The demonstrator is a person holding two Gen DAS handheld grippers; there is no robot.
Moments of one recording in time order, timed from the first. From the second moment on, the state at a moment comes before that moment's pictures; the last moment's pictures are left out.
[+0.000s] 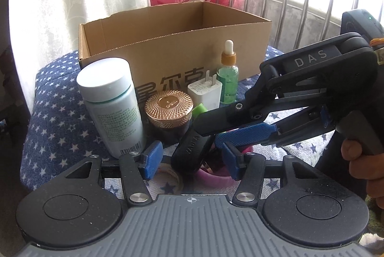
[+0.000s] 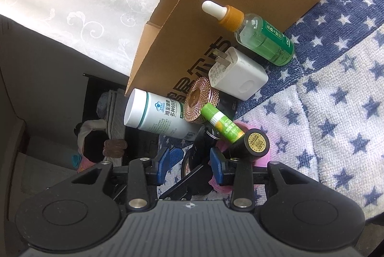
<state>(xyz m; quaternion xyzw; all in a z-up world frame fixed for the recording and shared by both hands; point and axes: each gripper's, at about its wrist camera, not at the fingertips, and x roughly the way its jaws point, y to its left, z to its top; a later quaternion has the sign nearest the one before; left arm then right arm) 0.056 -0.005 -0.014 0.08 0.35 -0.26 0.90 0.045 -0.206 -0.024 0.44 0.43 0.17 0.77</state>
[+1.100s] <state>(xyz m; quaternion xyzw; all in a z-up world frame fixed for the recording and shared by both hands) 0.035 0.000 -0.017 0.07 0.33 -0.25 0.91 0.049 -0.173 -0.022 0.34 0.43 0.15 0.82</state>
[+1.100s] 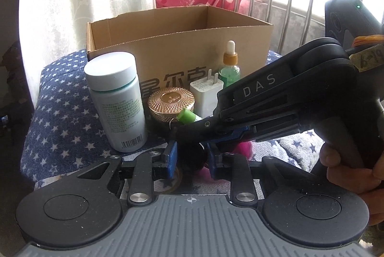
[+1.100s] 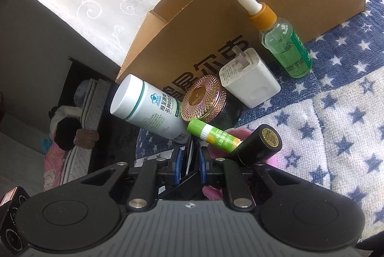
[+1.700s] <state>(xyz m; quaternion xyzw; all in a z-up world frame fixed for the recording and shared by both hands) 0.037 -0.025 0.069 0.13 0.23 -0.20 0.94 0.061 -0.182 0.079 0.28 0.33 0.23 0.87</state>
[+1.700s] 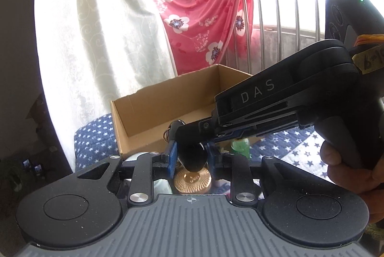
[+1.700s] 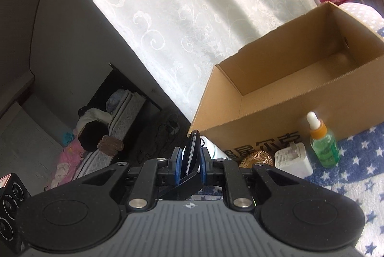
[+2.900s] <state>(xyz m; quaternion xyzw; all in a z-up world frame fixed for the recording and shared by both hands) 0.112 0.009 0.098 0.05 0.31 -0.16 0.94 0.177 -0.247 0.115 0.28 0.40 0.24 0.84</state>
